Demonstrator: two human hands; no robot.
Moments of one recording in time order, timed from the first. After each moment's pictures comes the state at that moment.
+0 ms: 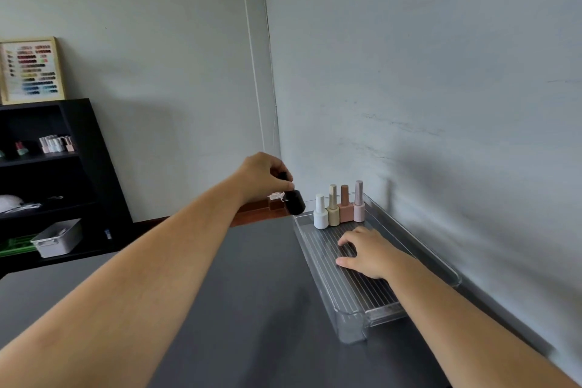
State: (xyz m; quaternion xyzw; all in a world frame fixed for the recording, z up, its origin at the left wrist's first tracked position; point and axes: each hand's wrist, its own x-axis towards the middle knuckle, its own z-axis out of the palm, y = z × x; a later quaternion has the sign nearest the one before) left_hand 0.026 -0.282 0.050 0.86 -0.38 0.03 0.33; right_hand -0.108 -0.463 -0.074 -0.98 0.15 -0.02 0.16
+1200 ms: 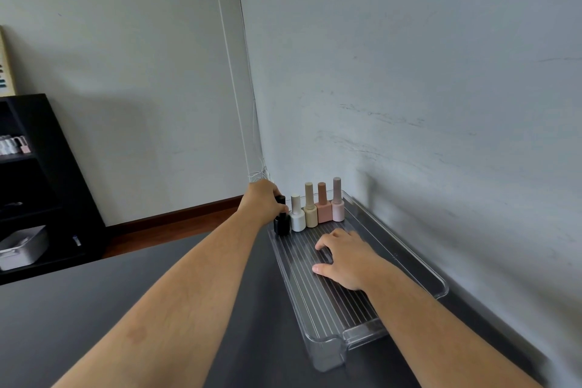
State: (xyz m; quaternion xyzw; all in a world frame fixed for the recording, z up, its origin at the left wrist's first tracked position) left_hand 0.055 -0.362 -0.025 0.91 -0.27 0.00 0.30; right_hand -0.104 -0.466 -0.081 -0.98 0.15 -0.01 0.16
